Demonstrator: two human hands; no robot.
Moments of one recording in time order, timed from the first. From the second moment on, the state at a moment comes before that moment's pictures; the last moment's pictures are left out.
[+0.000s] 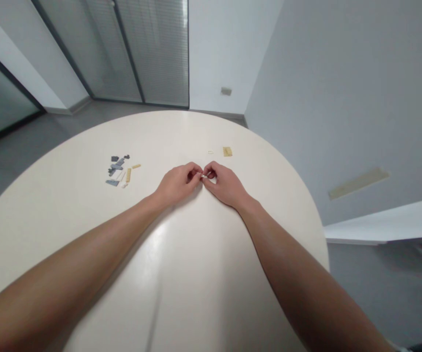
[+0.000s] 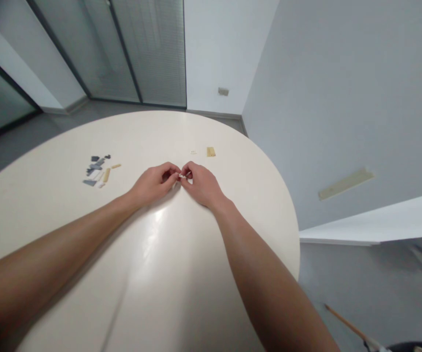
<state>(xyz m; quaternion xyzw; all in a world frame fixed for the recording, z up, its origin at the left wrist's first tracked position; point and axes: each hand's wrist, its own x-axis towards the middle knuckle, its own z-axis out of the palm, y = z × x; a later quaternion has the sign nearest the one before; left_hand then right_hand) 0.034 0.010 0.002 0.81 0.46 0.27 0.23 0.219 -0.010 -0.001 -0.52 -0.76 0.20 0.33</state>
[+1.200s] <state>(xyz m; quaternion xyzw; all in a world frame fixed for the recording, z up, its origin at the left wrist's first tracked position) 0.035 0.009 0.002 0.81 0.45 0.30 0.23 0.220 -0.009 -0.003 -0.52 -0.76 0.20 0.34</state>
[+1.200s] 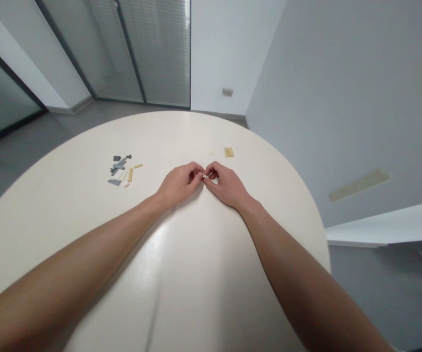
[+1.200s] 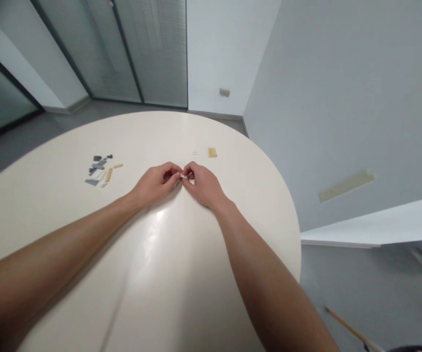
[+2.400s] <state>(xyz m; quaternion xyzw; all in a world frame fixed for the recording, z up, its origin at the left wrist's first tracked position) 0.032 0.011 0.000 0.80 0.47 0.31 0.22 0.217 -0.013 0.002 -0.51 -0.75 0.20 0.36</state>
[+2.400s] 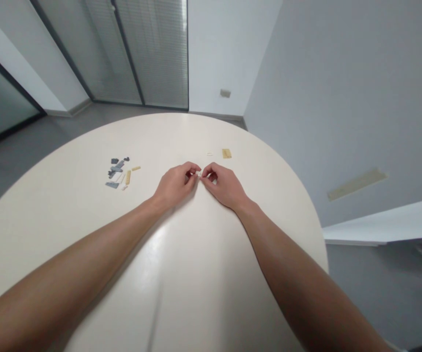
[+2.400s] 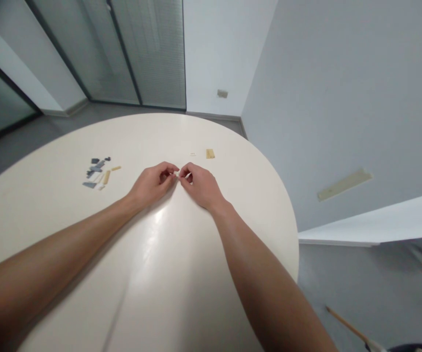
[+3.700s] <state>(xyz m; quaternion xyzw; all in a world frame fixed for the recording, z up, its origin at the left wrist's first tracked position) 0.032 0.010 0.002 0.79 0.48 0.32 0.23 0.217 -0.010 0.000 -0.51 -0.75 0.19 0.37</state>
